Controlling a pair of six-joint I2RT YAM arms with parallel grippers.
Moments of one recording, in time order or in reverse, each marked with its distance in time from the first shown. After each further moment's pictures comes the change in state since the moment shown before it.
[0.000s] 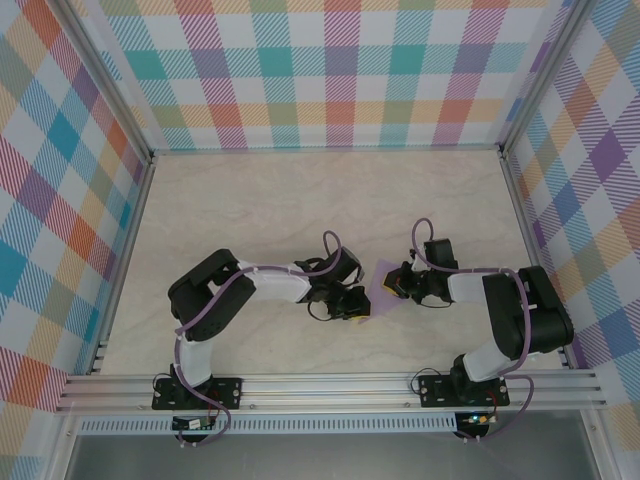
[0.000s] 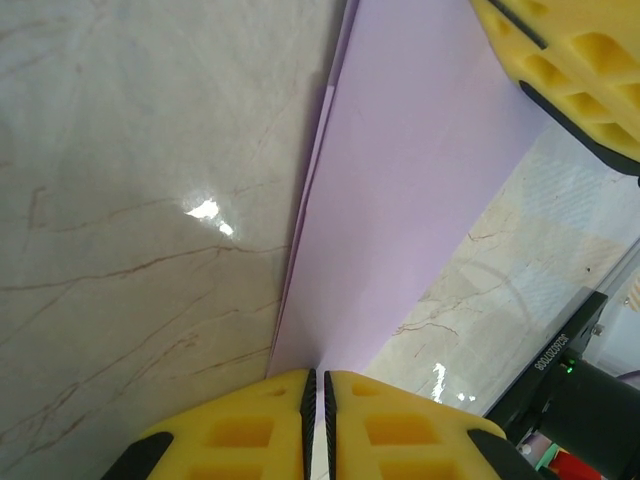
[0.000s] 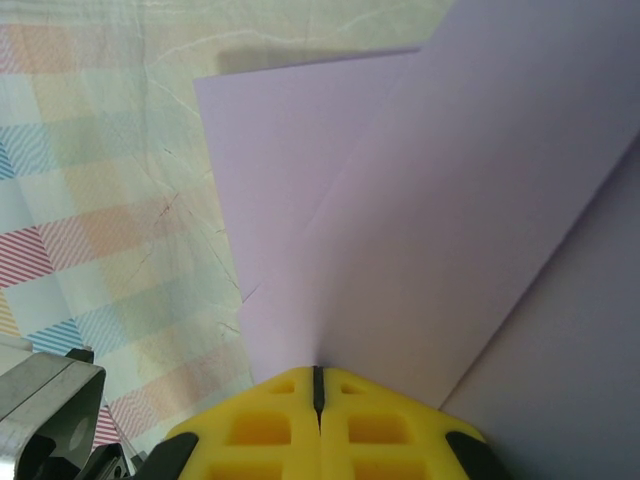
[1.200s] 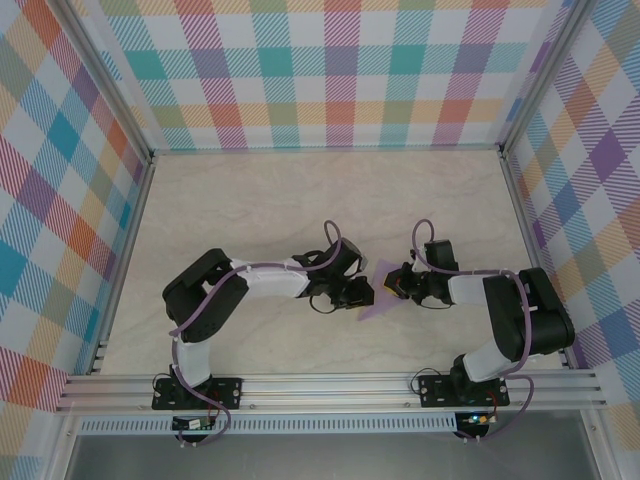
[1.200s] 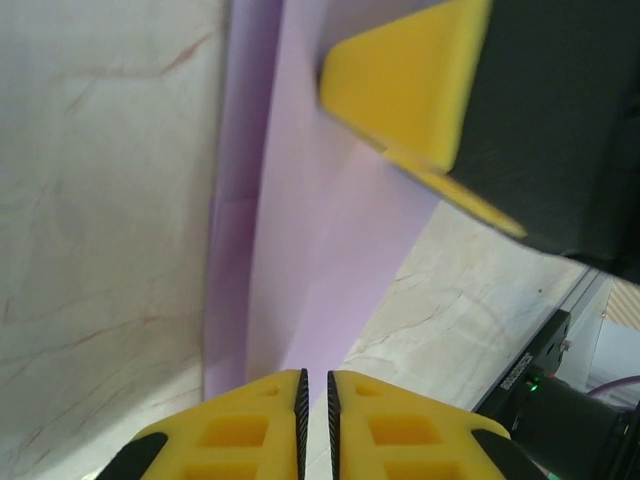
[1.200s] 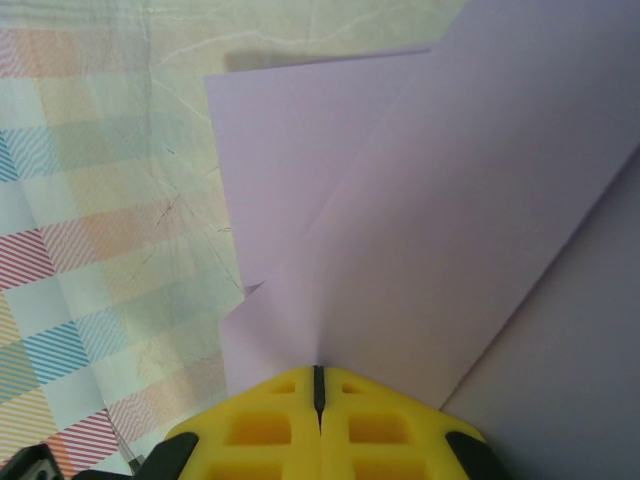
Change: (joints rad) left arm 0.015 -0.028 0.048 -0.005 -0.034 0.040; right arm 0.000 -0.013 -0.019 0.028 0.008 0.007
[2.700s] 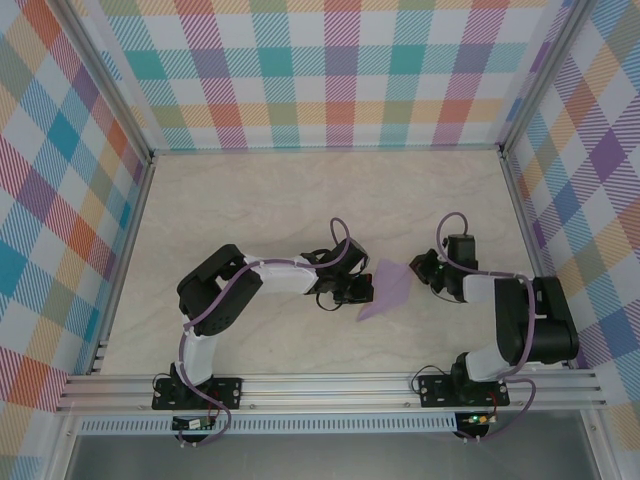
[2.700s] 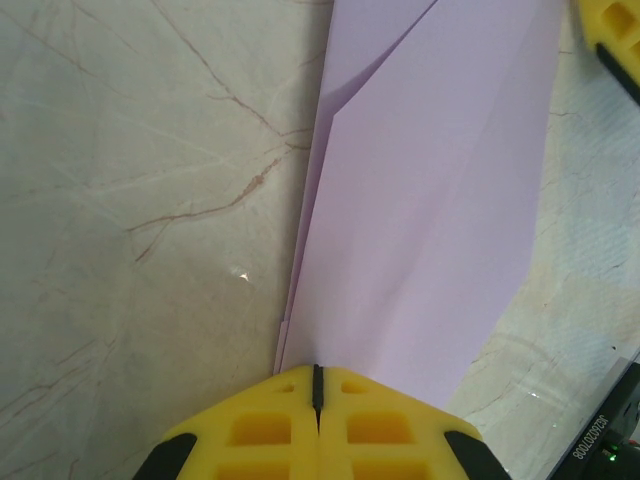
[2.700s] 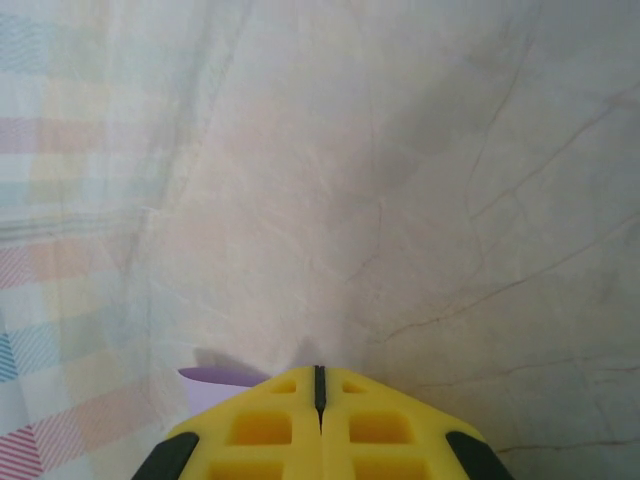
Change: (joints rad) left arm 0.006 0.098 0.072 -0.023 -0.102 0.077; right arm -0.177 -0.064 -0.006 0.088 0.220 0.061
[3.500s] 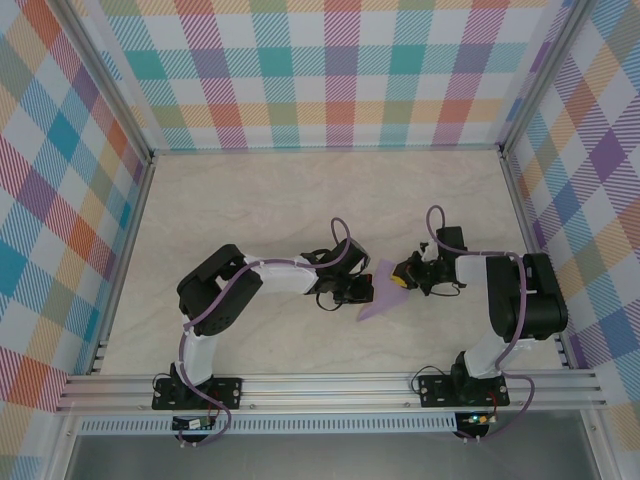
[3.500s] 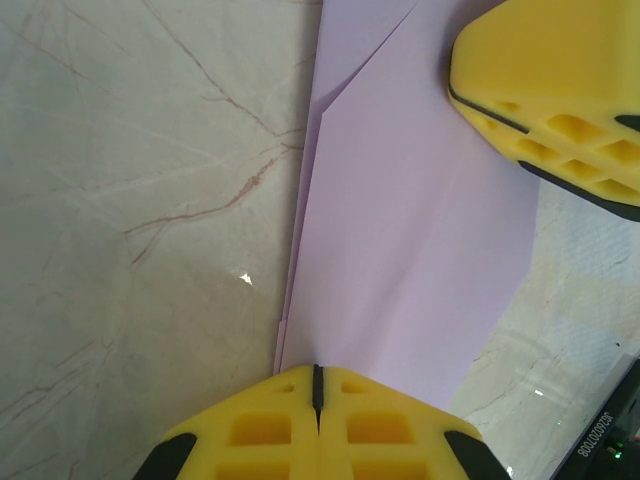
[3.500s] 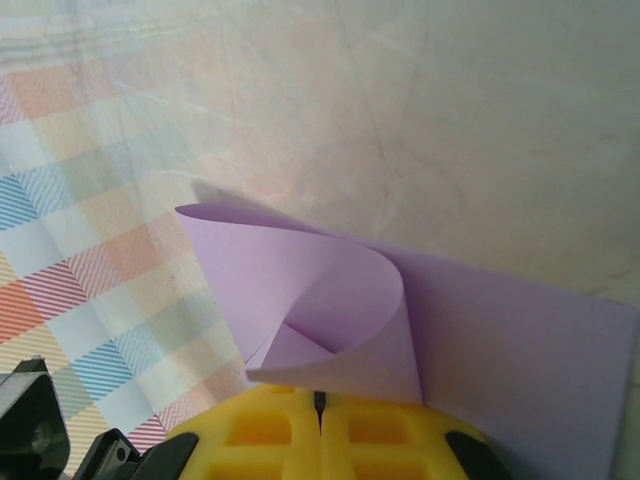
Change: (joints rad) left arm 0.000 0.000 0.000 -0.001 -0.001 0.014; right arm 0.035 0.170 0.174 -0.305 -0.304 -0.090
